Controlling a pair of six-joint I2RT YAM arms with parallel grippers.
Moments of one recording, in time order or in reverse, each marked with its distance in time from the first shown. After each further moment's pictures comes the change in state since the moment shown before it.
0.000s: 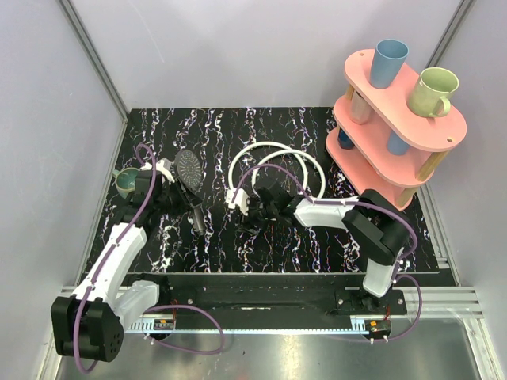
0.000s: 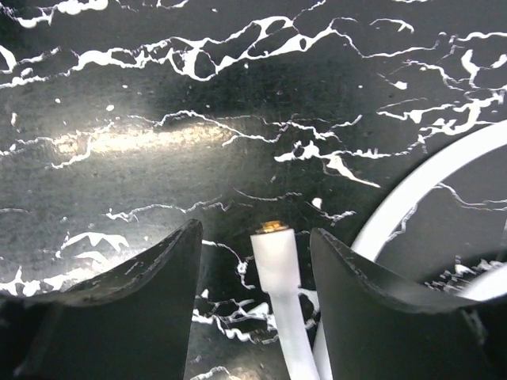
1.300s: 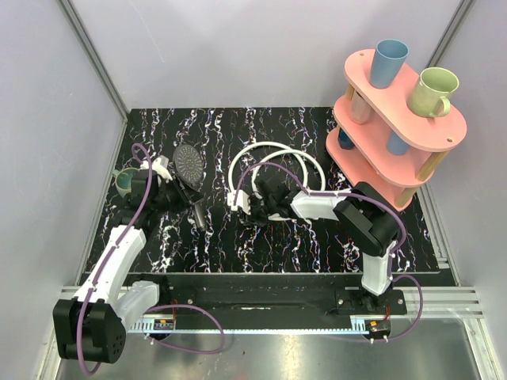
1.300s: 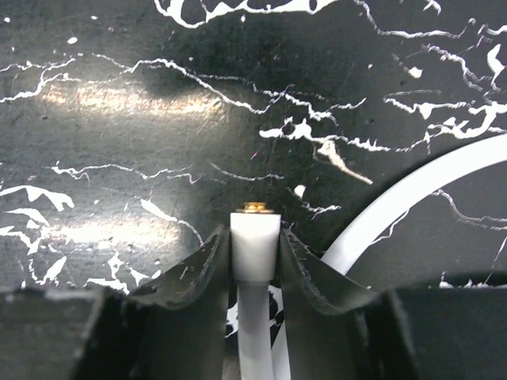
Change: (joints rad) left arm 0.038 -0.015 -0.028 0.105 0.092 -0.027; right arm -0.059 0.079 0.074 -0.126 -0.081 -0.253
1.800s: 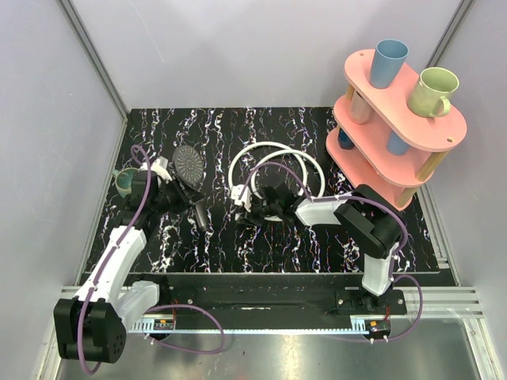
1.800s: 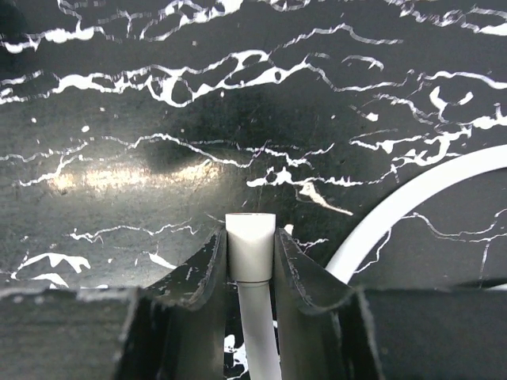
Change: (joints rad) left arm 0.004 -0.001 -0.017 0.026 0.019 -0.039; right arm 0.005 -0.015 -0.106 0.318 -0.022 0.209
